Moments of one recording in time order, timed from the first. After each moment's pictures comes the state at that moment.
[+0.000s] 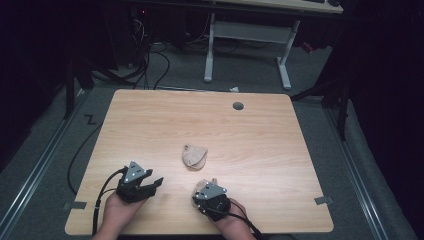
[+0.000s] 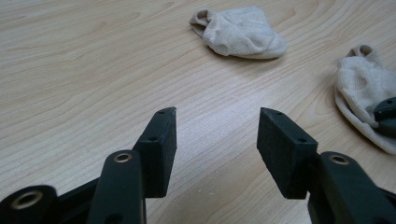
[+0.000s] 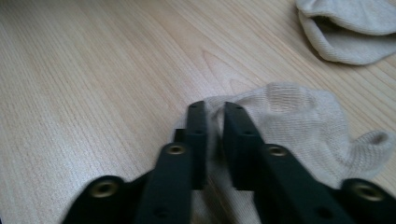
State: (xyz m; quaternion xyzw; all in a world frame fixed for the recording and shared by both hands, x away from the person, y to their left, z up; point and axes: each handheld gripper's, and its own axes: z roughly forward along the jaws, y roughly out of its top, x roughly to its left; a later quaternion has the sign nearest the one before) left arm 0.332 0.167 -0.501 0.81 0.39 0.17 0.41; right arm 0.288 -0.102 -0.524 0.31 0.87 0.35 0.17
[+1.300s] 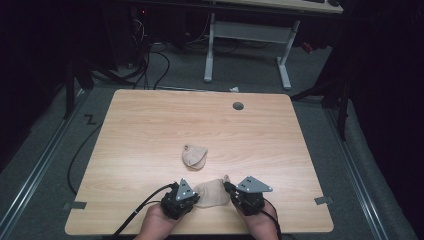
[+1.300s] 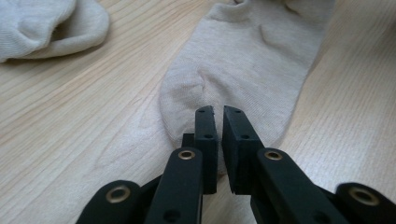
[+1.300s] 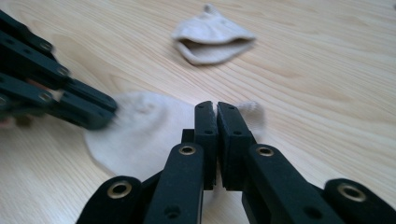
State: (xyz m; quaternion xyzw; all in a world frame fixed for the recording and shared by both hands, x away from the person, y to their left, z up) left arm 0.300 0.056 -0.526 0.87 0.28 0.10 0.38; right arm 0.282 -0.190 -0.499 0.40 0.79 0.41 0.21
